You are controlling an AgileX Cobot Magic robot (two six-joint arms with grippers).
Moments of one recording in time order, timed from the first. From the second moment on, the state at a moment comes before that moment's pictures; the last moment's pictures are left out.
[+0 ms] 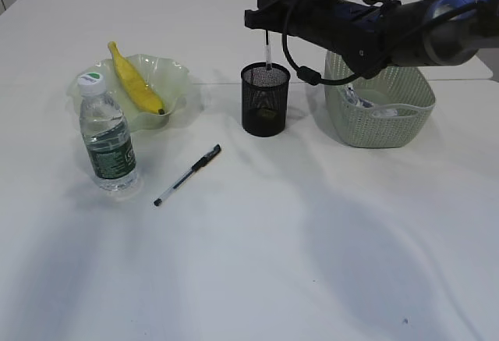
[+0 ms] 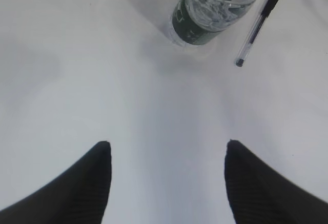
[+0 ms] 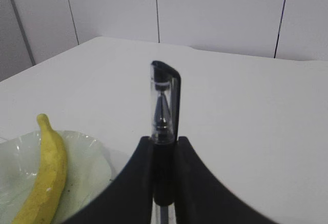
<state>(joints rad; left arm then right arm) 0.09 1.32 -1.06 -0.32 0.98 0.18 0.33 2.16 -1.61 -0.25 -0.34 0.24</state>
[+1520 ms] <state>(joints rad) 0.09 1.32 -1.06 -0.32 0.98 0.18 0.31 2.29 -1.66 -0.25 -0.34 0.27</state>
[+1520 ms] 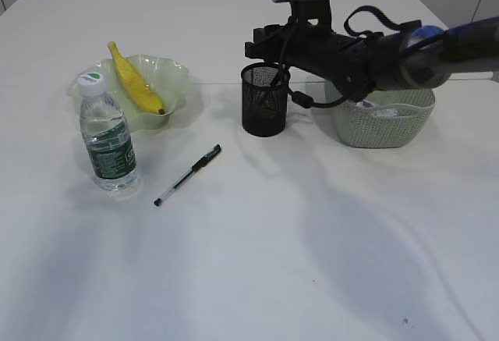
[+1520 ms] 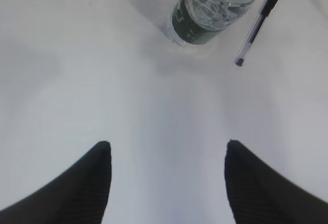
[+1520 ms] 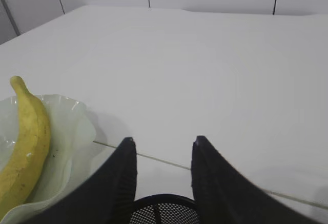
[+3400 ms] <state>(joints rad) -0.27 1.36 -1.32 -0.29 0.96 0.19 0.32 1.71 -1.44 0.06 1.23 -0.03</state>
